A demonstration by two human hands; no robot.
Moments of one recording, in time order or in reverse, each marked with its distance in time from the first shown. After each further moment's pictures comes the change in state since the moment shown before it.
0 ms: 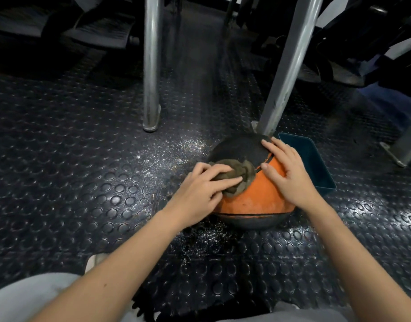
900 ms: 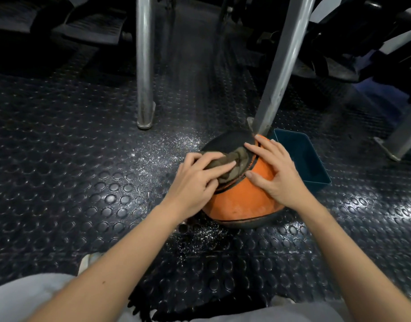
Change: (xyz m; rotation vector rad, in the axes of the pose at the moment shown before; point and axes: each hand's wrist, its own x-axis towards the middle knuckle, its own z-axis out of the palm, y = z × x) left_hand 0.010 0.003 0.002 -0.020 0.136 -0.078; right_hand -0.009 -0.018 0.001 0.000 -0.030 -0.109
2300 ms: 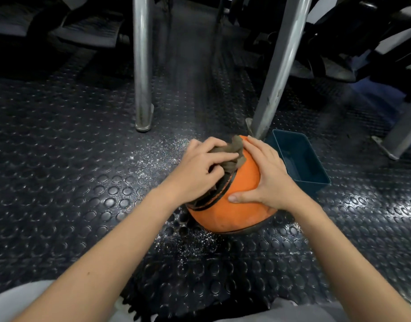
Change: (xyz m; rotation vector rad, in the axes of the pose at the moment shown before) left_hand 0.030 0.018 -0.030 -0.087 -0.177 -0.065; right_hand 0.004 -0.021 0.002 -0.063 -0.184 0.040
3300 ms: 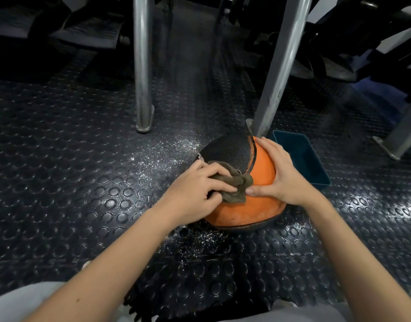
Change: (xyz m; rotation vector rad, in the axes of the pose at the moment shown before) left_hand -0.025 0.002 0.009 0.045 -0.091 0.053; right_hand 0.001 0.027 -0.014 0.170 -0.023 0.071
